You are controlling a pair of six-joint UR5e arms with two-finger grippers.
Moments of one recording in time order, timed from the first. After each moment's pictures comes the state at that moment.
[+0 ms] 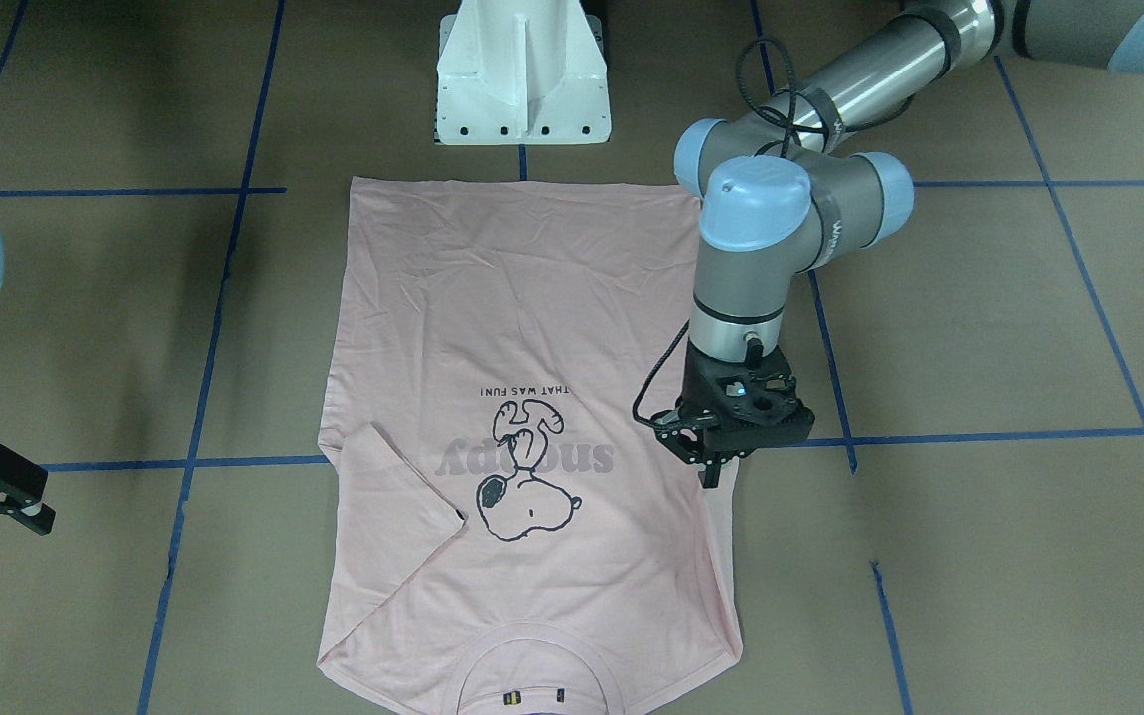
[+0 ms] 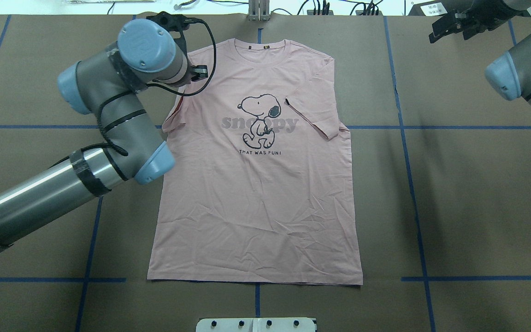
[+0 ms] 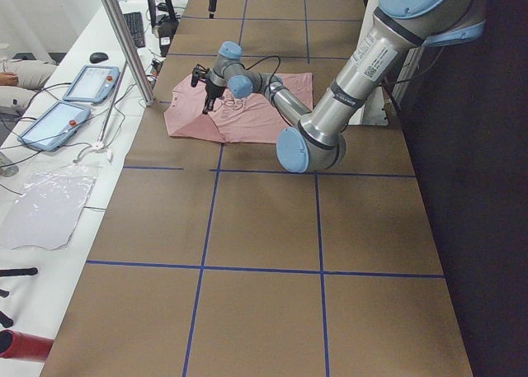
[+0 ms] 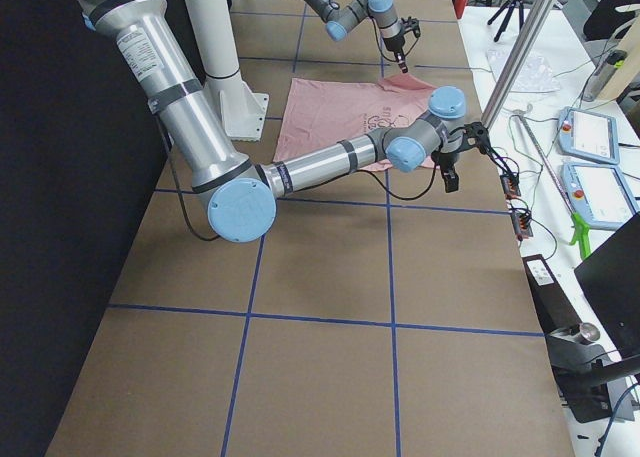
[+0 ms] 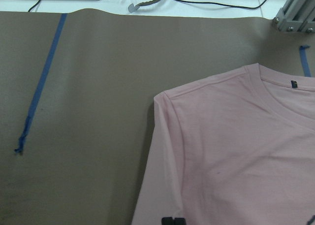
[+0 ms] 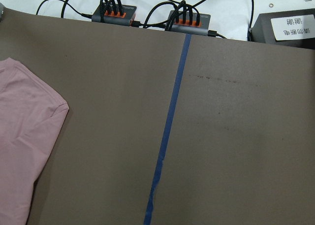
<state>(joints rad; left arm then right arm) -0.74 -2.36 -1.36 -1.84 -1.65 -1.16 1.21 -1.07 1.40 -1.16 2.24 0.56</state>
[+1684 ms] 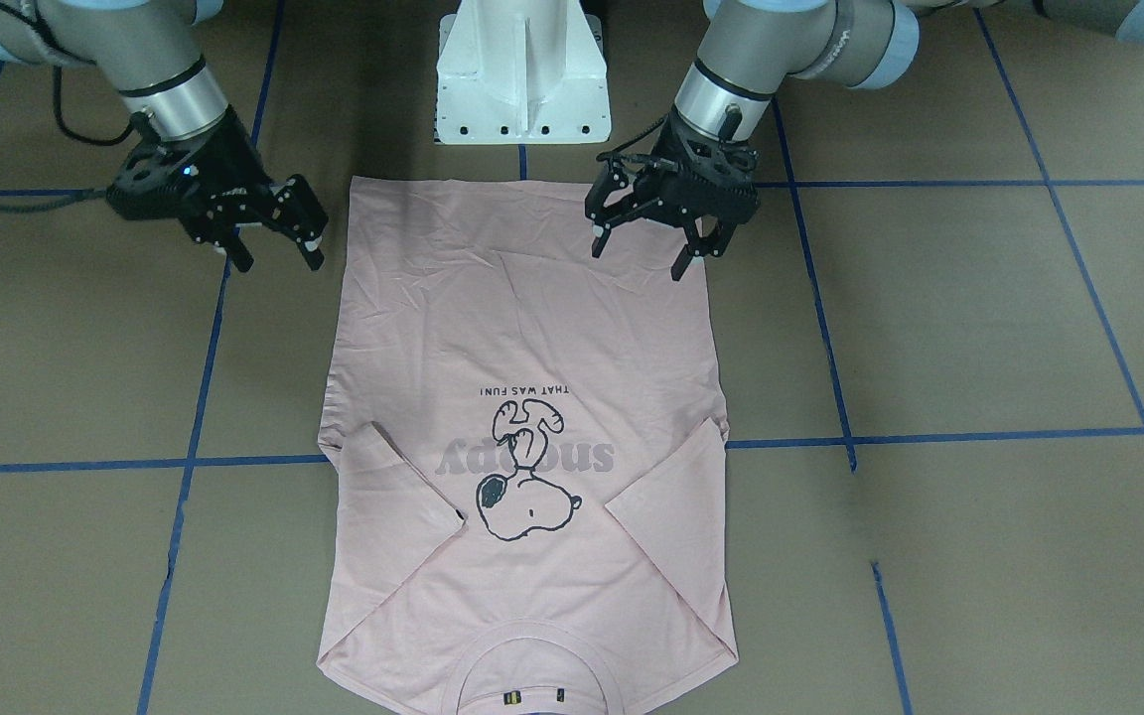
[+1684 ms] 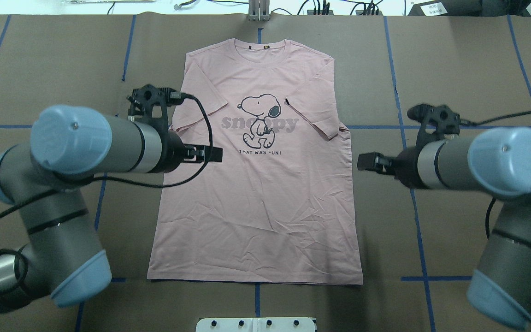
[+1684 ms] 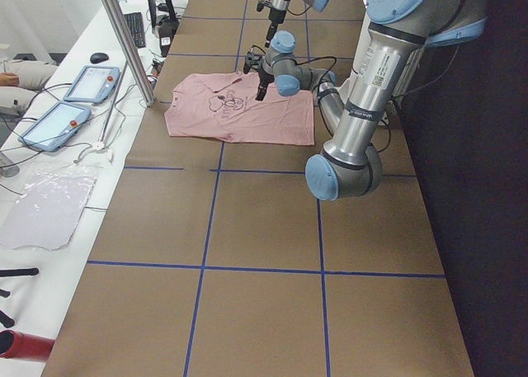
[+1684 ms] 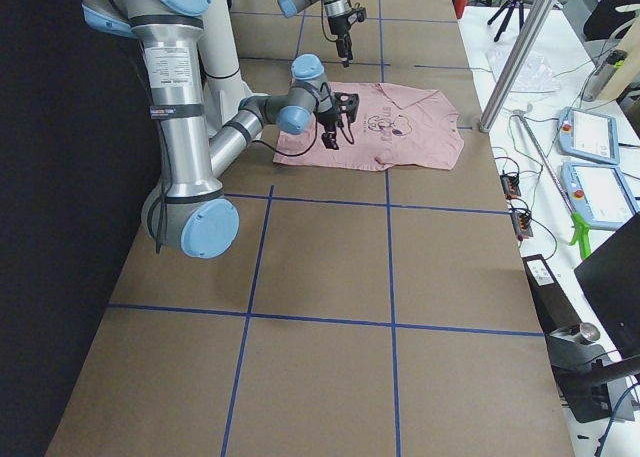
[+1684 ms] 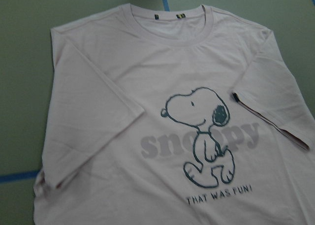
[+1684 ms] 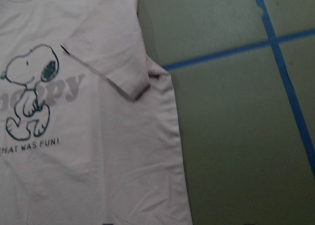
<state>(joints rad) -0.51 -2.00 -1.98 -1.90 -1.73 -1.23 0.51 -1.48 2.15 -1.27 1.68 1.48</state>
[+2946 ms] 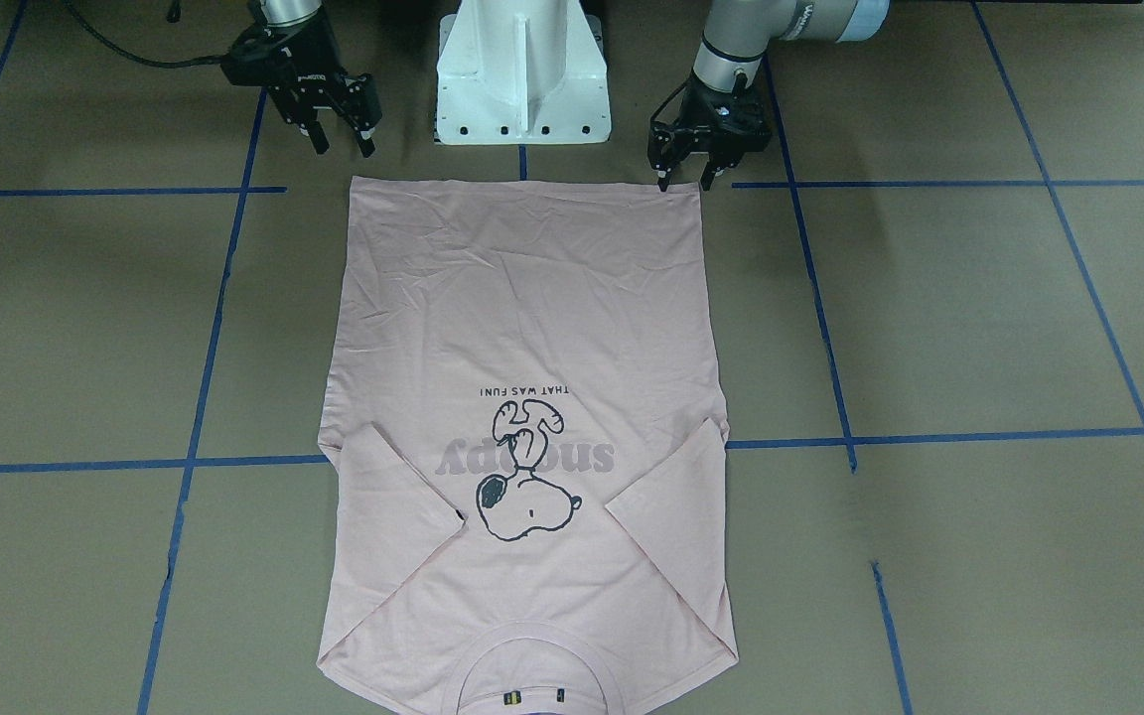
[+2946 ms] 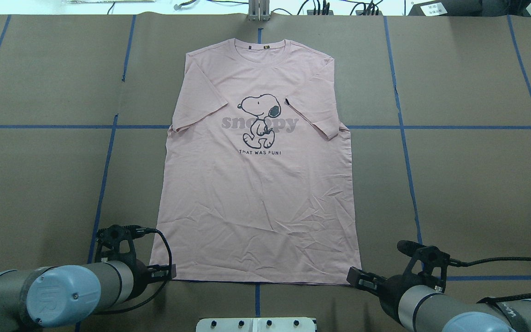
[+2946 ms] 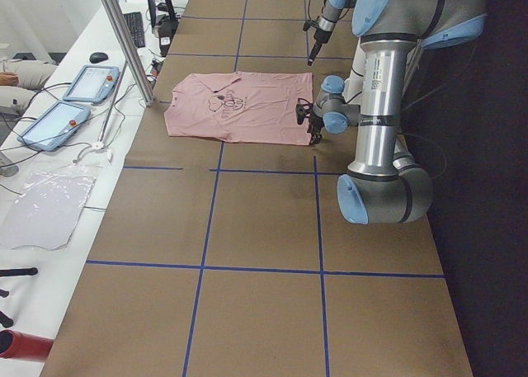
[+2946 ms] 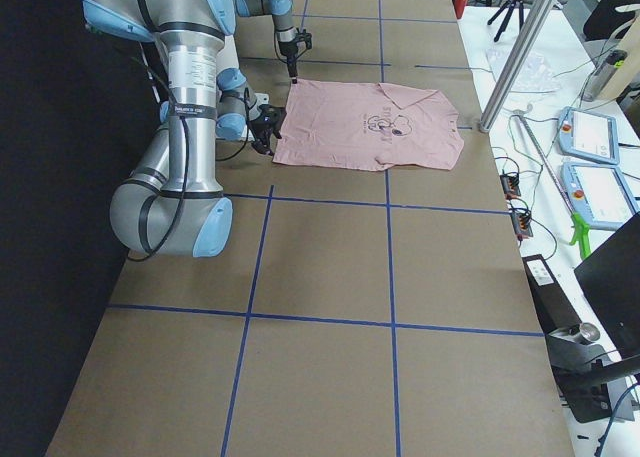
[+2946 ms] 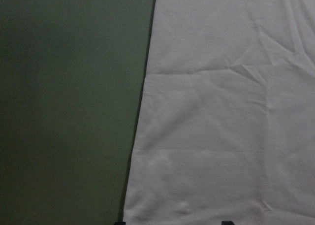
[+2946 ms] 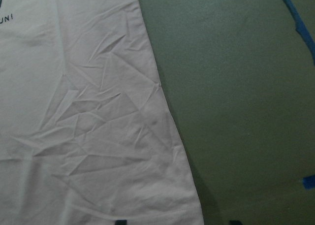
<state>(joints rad) -0.14 -1.67 -2.05 -1.90 -1.51 -1.58 -0.01 -1.63 2.25 -1.28 1.25 1.89</state>
